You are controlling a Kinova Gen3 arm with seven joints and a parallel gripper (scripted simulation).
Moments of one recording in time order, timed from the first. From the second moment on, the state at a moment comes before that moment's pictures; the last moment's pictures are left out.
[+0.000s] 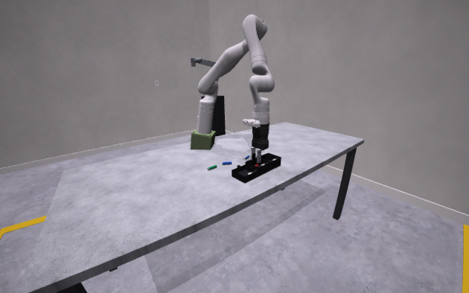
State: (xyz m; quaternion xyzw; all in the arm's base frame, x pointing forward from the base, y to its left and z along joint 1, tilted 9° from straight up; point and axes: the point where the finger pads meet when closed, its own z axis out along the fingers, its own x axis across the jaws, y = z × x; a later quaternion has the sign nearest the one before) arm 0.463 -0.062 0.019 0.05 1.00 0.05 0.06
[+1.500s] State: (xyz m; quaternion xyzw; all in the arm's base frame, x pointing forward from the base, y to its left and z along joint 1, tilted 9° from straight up) arm 0.449 -0.072 0.104 0.05 1.00 0.05 0.05
